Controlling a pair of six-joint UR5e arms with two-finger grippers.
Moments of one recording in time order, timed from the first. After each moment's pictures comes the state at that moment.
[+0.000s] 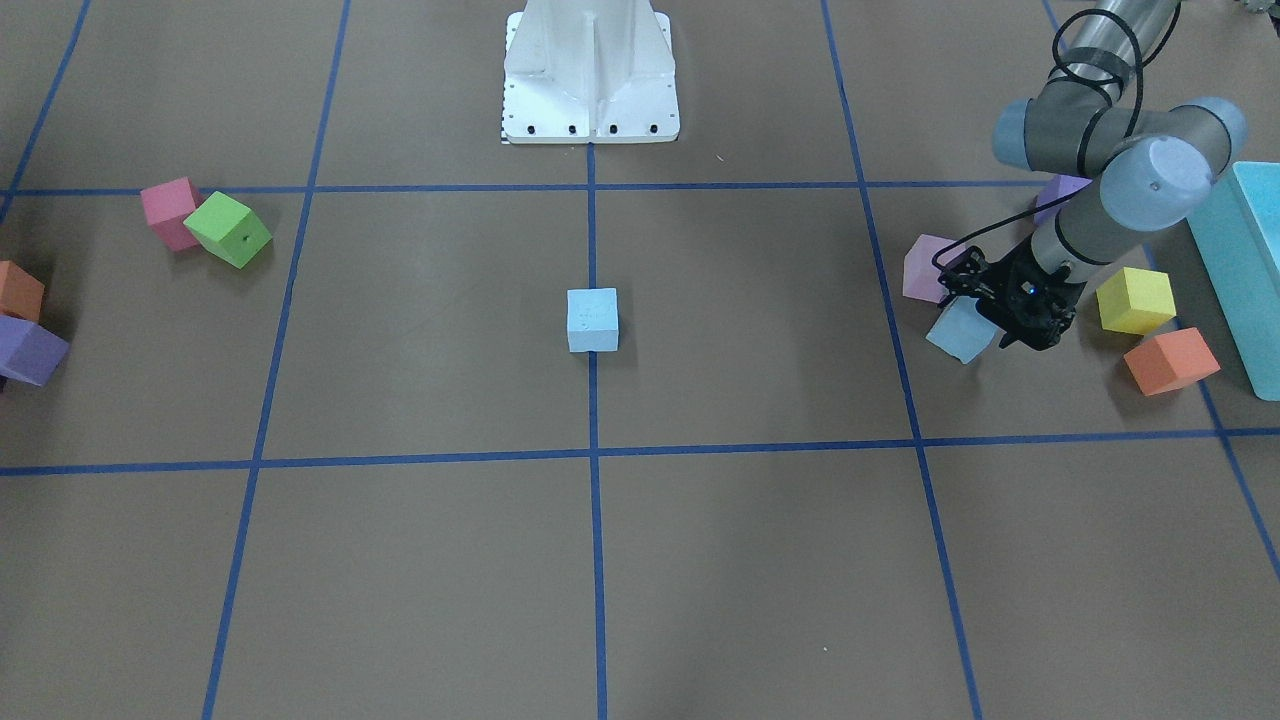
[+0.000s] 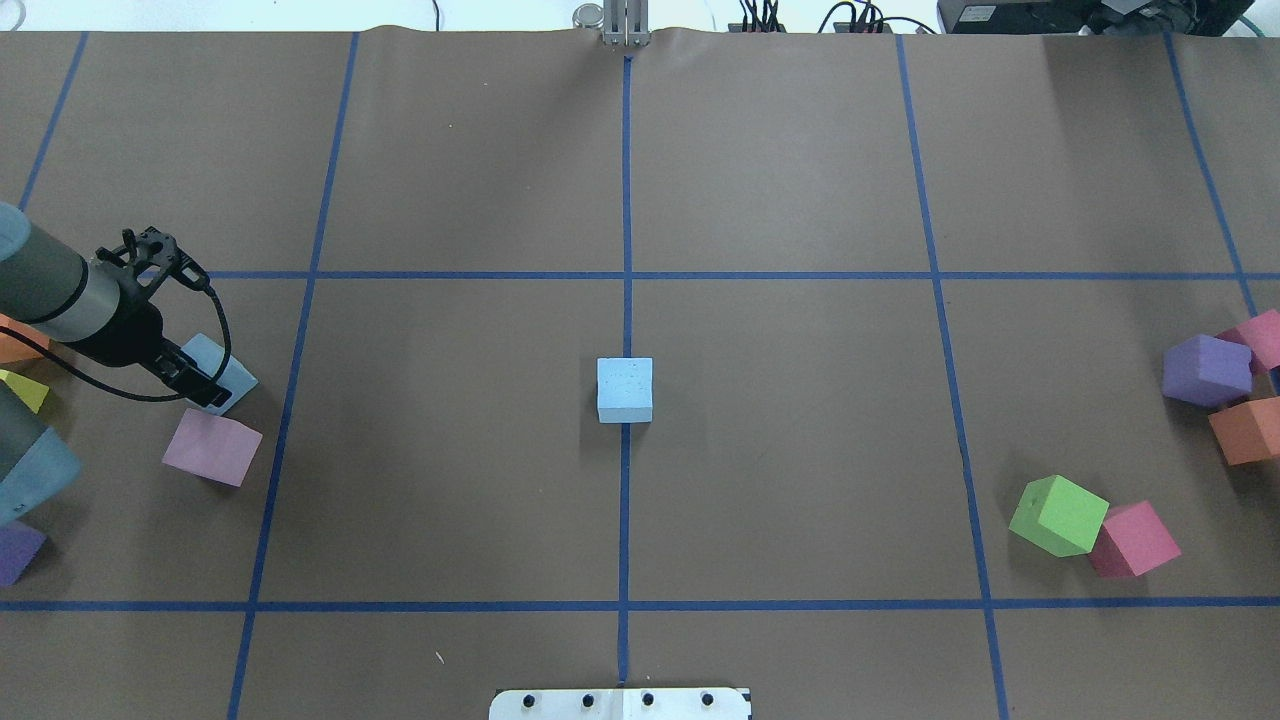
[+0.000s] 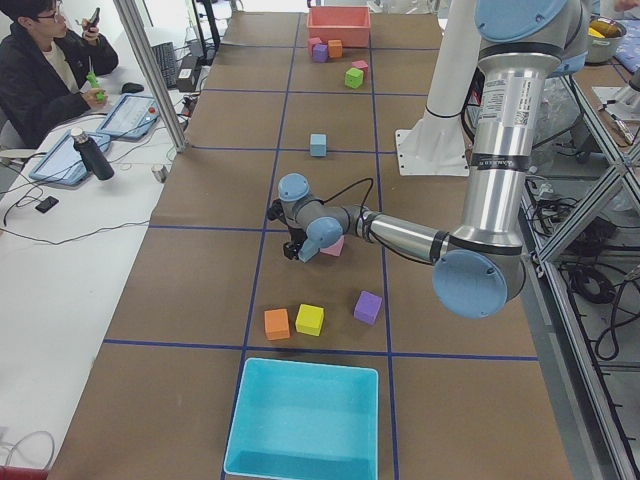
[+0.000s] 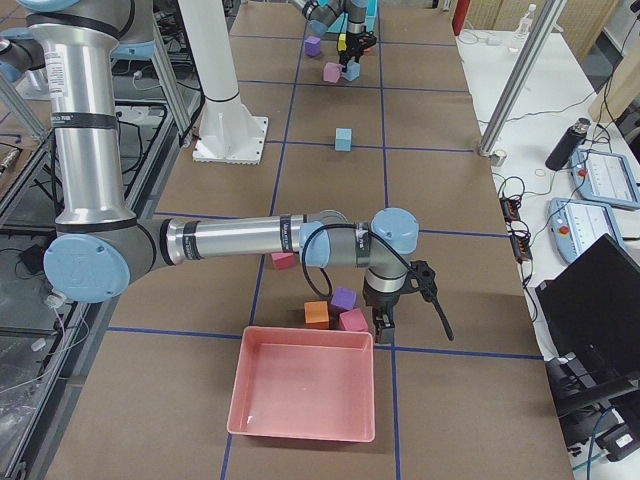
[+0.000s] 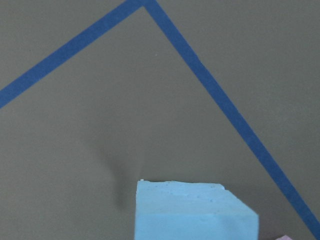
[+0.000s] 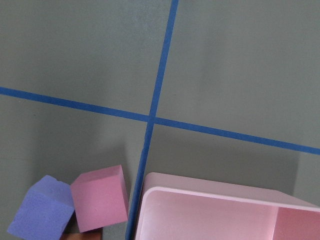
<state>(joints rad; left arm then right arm) -0.87 -1.67 -1.62 -2.05 -2.23 -0.25 1.53 -1.52 1.63 -1.64 2.21 -0.13</state>
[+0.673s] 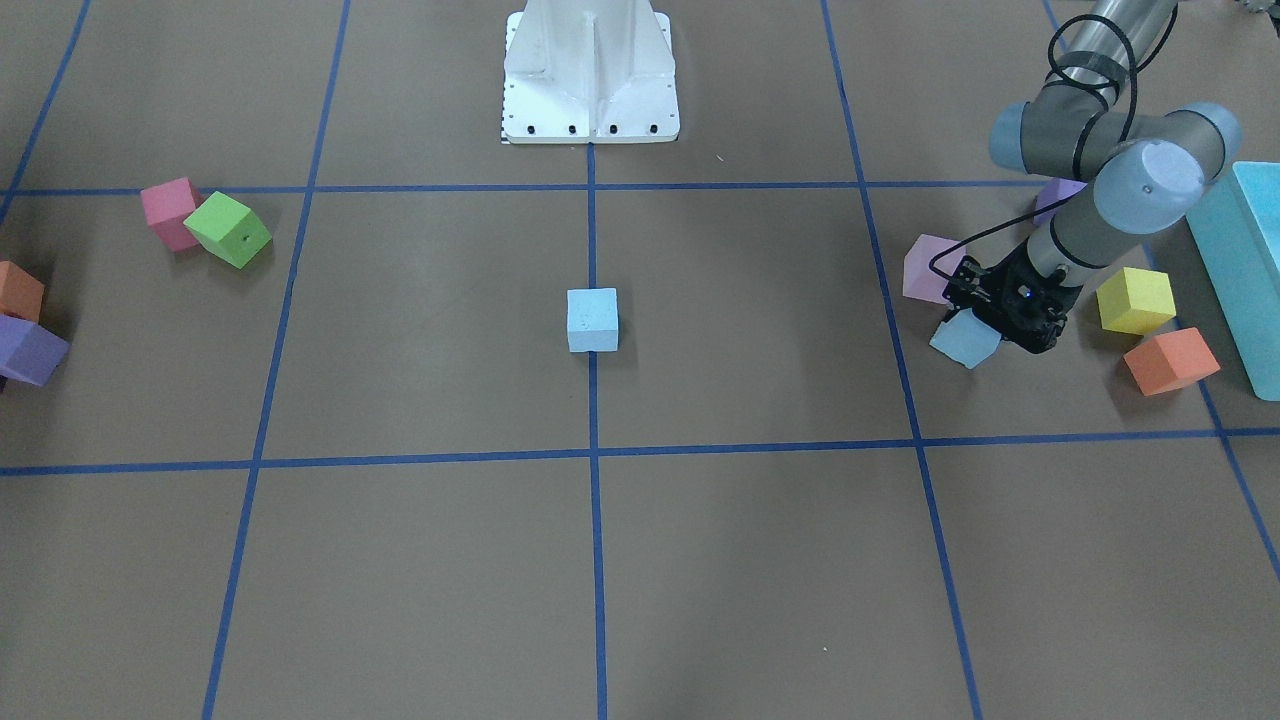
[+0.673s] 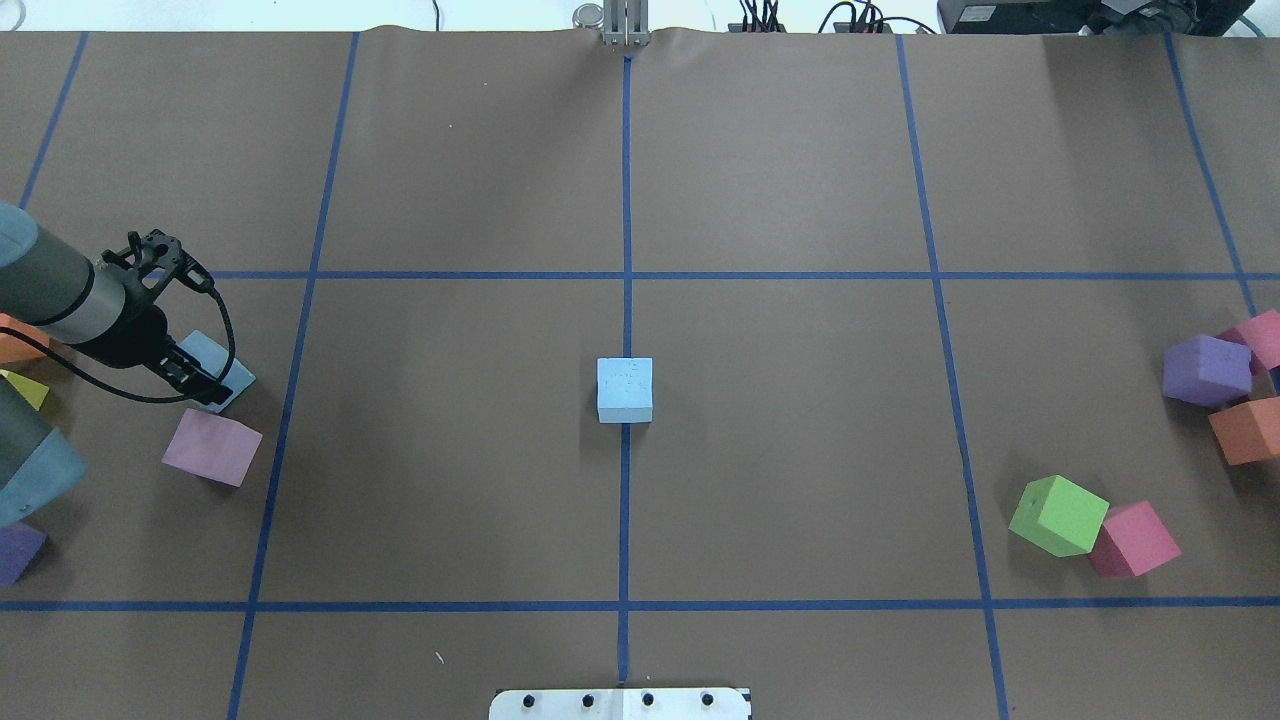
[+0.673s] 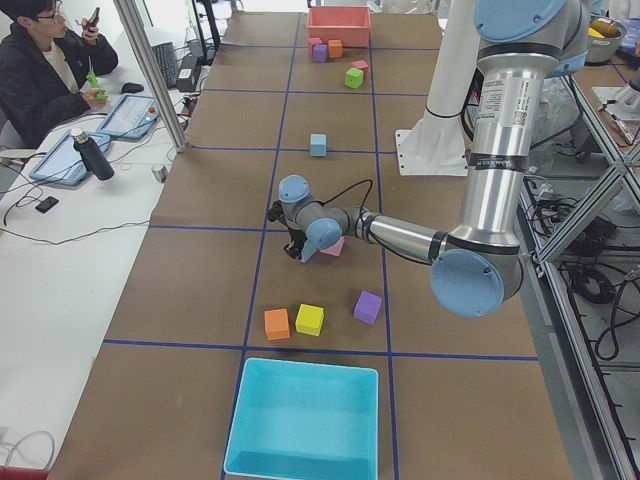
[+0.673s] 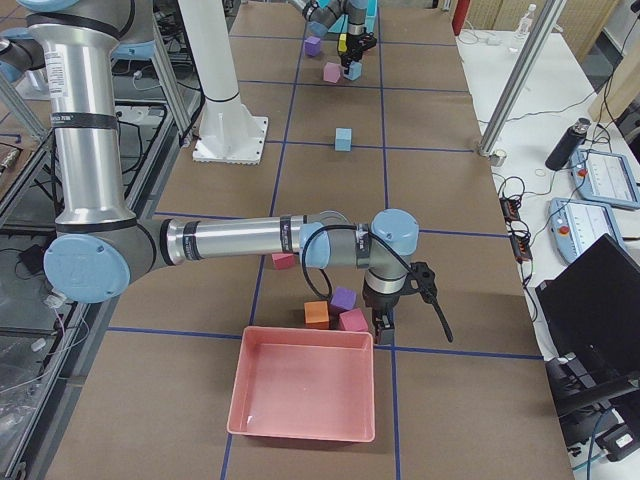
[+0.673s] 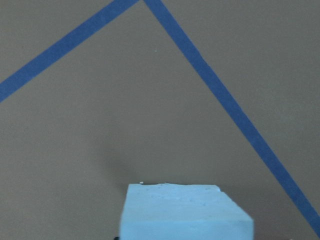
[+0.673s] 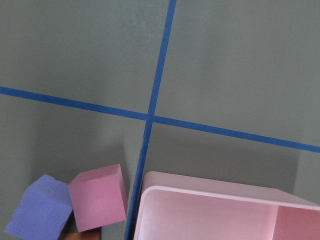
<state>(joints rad) -0.87 -1.67 -1.62 -2.07 -2.20 -0.25 1.53 -1.52 1.63 -1.64 2.21 -0.12</state>
